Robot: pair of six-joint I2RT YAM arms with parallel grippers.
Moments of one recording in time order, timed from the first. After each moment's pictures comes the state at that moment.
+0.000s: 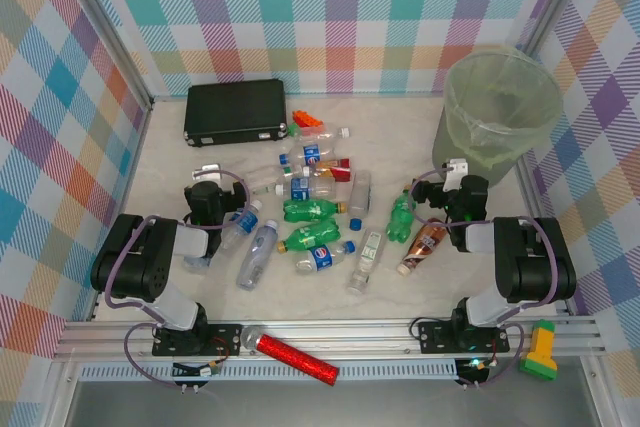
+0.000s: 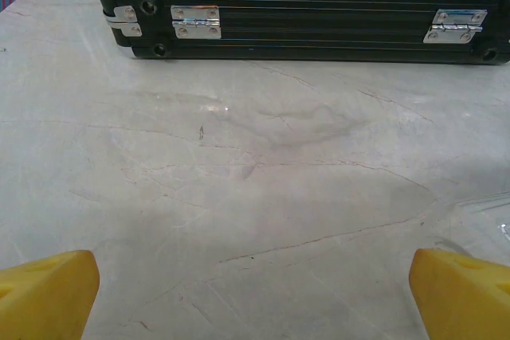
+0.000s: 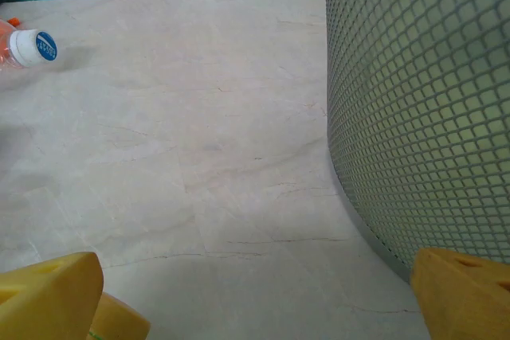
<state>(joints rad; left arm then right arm) -0.11 1.59 0.40 0.76 -0.24 -0.11 -0.02 1.54 0.40 0.74 -0.21 0.03</state>
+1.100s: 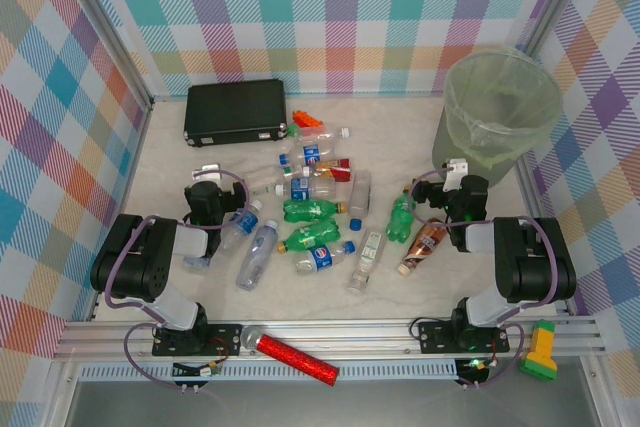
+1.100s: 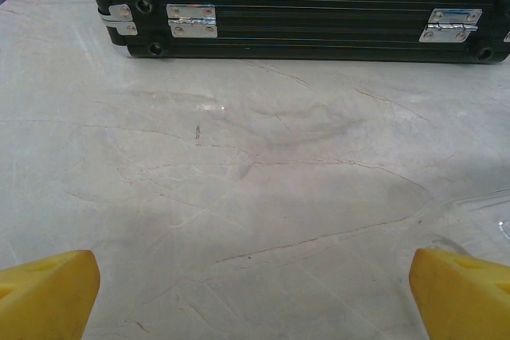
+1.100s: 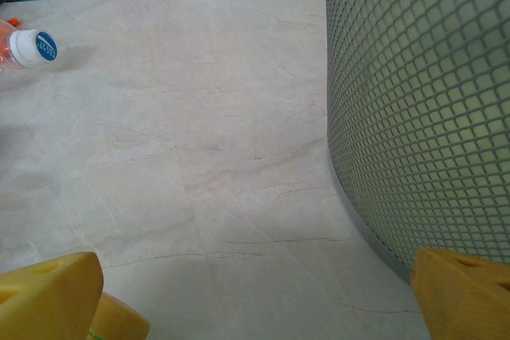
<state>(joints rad) -0.11 1.59 0.40 0.76 -0.23 -0.11 -0.02 1.54 0.40 0.74 -0.21 0.03</state>
